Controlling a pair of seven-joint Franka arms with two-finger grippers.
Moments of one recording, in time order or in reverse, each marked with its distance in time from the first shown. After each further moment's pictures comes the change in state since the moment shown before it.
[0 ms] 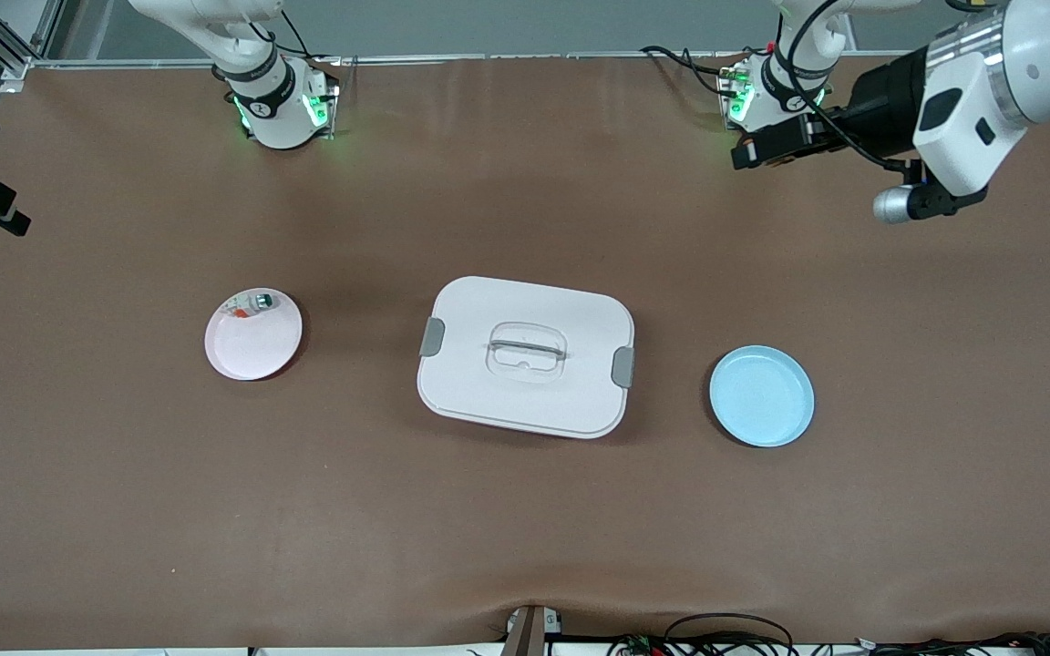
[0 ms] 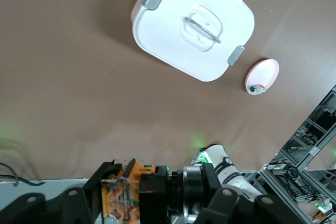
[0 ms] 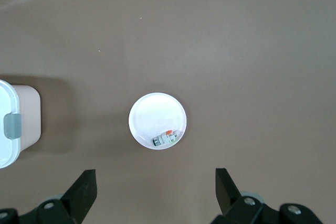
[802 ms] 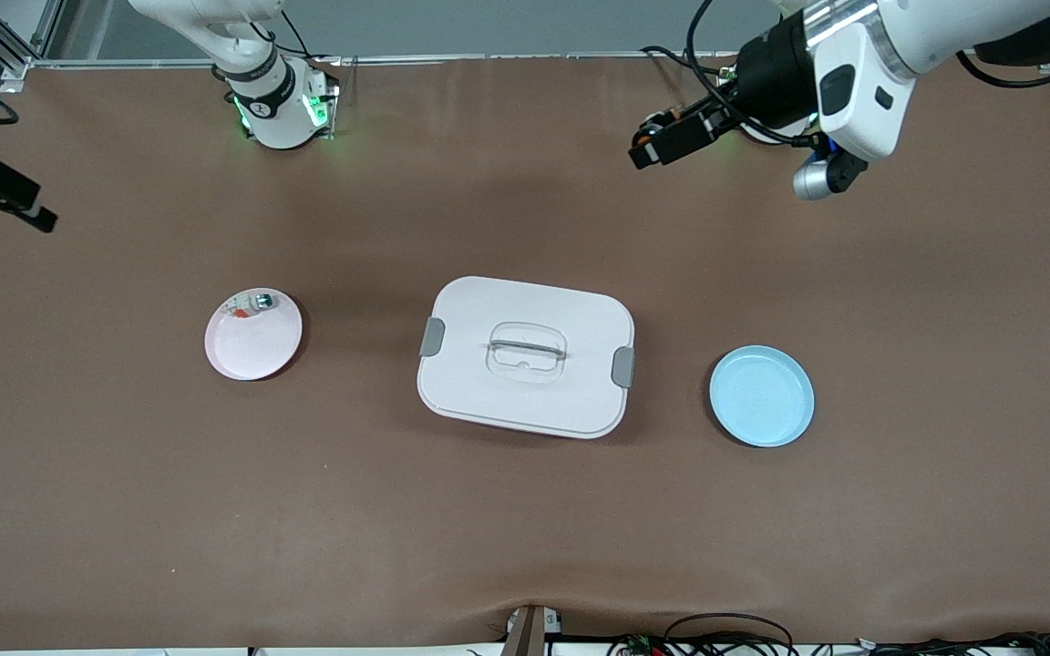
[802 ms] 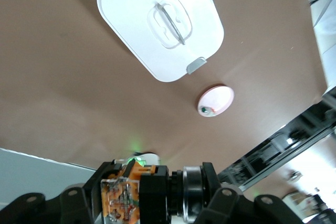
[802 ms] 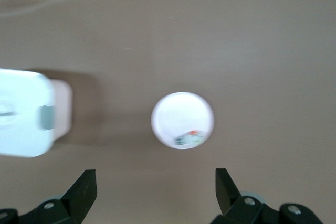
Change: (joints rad) left arm -0.023 0.009 -0.179 0.001 -0.002 0.276 -0.562; right arm 0.013 0.002 0.019 -0.004 0.147 0.001 0.010
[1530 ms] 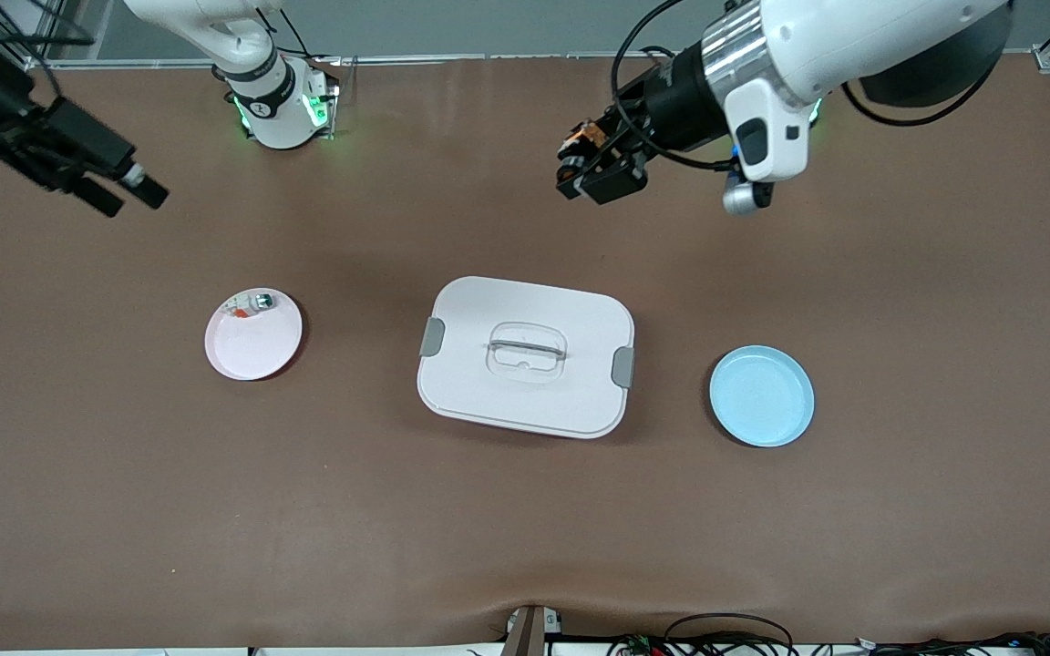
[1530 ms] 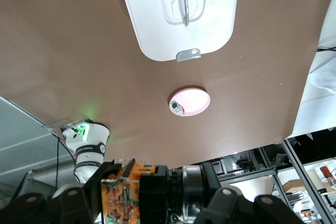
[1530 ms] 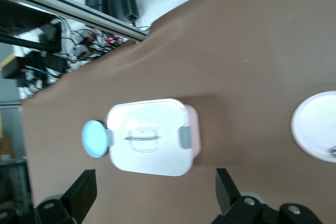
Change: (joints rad) left arm -0.128 0.097 -0.005 -0.001 0.000 0.193 -0.447; right arm 0.170 -0.197 0.011 -0.263 0.310 0.378 0.355
